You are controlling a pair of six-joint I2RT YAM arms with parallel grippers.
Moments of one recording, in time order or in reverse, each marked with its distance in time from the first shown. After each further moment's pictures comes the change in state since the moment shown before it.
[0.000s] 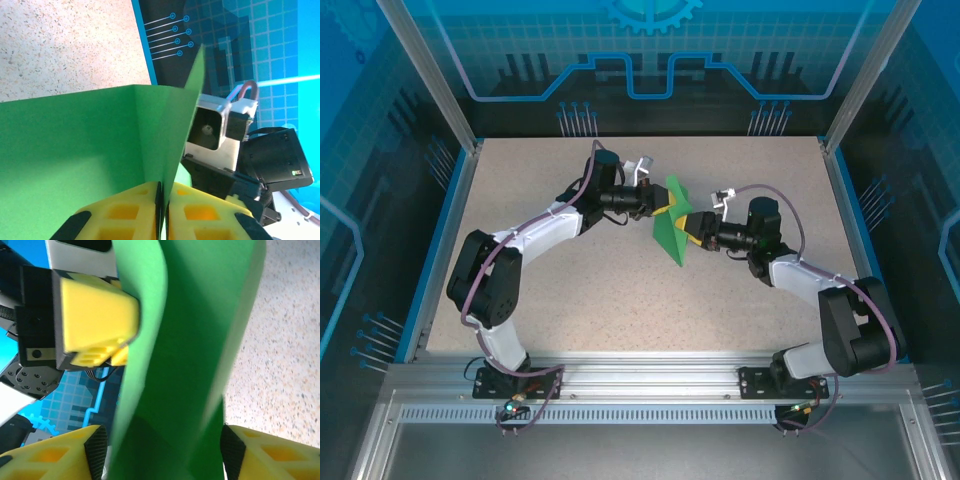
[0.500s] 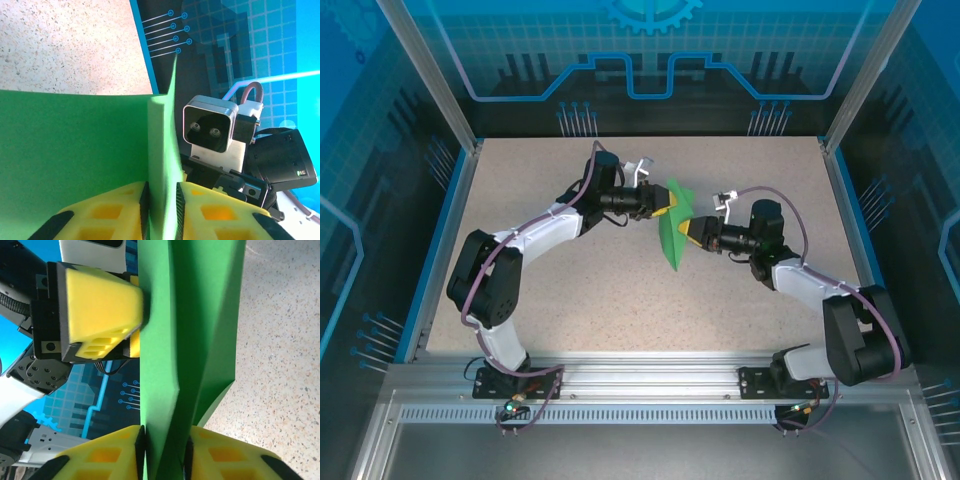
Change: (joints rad) left arm 0.000 0.000 -0.015 0.018 0.012 0.008; right arm -0.001 -0.048 -0.012 -0.035 -0.001 -0.011
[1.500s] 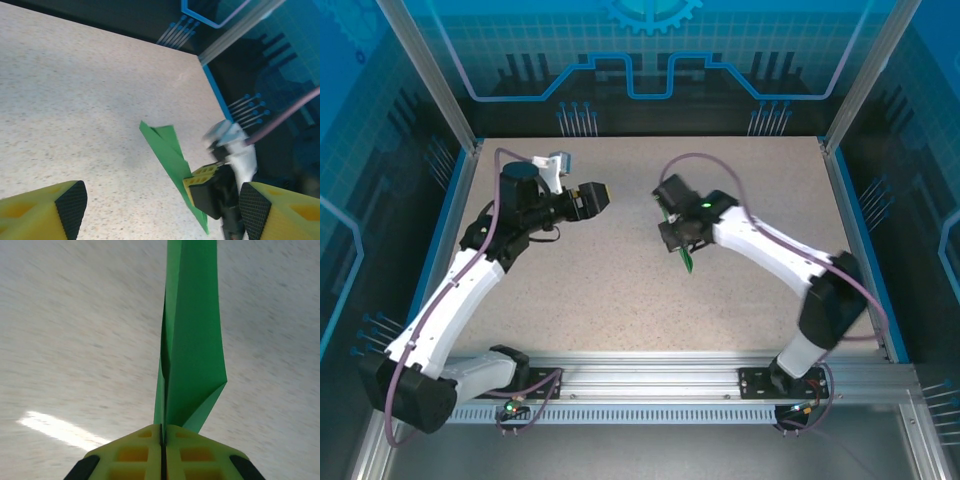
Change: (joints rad) left arm 0.154 -0.660 -0.146 -0.535 -0.515 0.393; right arm 0.498 0.341 0.864 -1.492 1.240 -0.695
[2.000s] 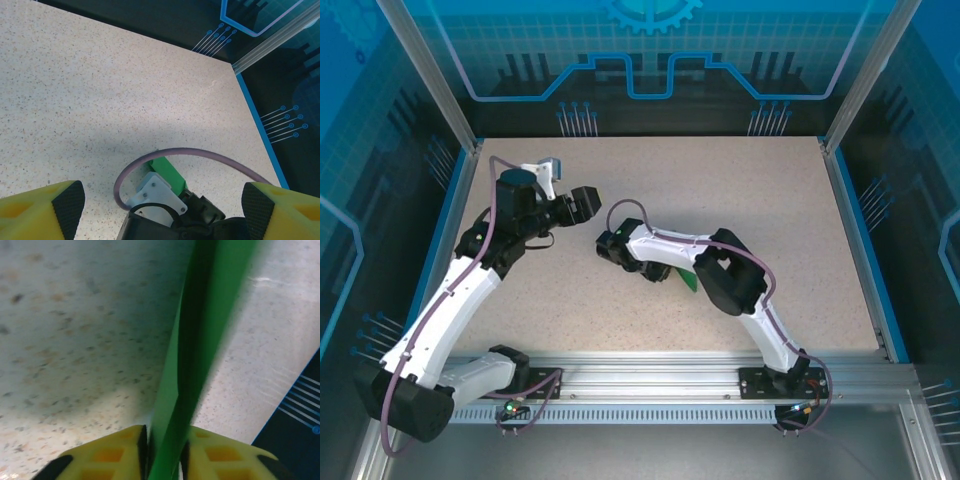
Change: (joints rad) left arm 0.000 -0.039 -0.021 -0.066 -0.124 0.000; right arm 0.192 0.540 0.270 -0.359 0.356 -0.009
